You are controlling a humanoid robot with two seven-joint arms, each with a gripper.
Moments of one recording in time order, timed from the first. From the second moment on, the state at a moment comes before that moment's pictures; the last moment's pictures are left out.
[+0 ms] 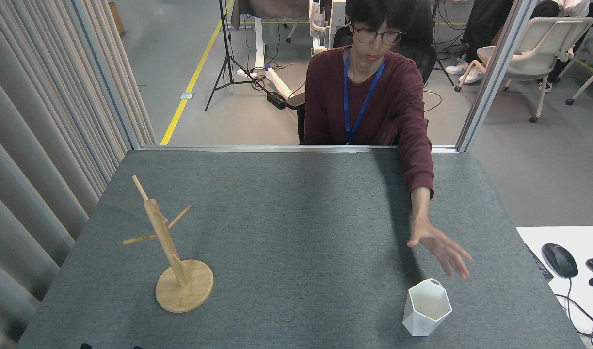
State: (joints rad) left arm 0.43 0.09 0.22 -1.62 -1.39 -0.33 0.48; right arm 0.47 0.05 -0.09 -1.68 1.51 -0.12 -0.38
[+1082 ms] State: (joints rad) left arm 0.42 0.08 0.23 -1.57 -1.39 -0.32 0.48; right arm 0.21 0.03 -0.09 -1.42 1.52 -0.12 -0.36
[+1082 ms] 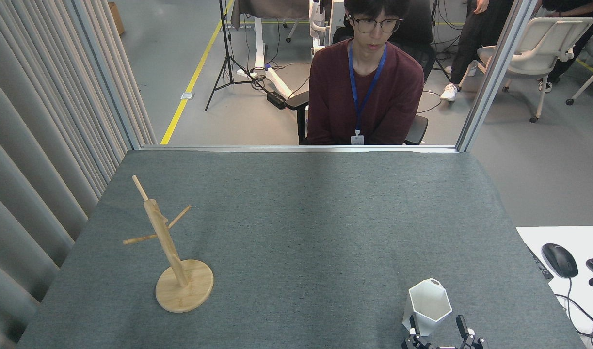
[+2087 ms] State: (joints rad) left arm 0.41 0.08 0.24 -1.58 -1.39 -0.32 0.48; right arm 0.07 0.02 -0.09 -1.31 1.59 -0.12 -0.38
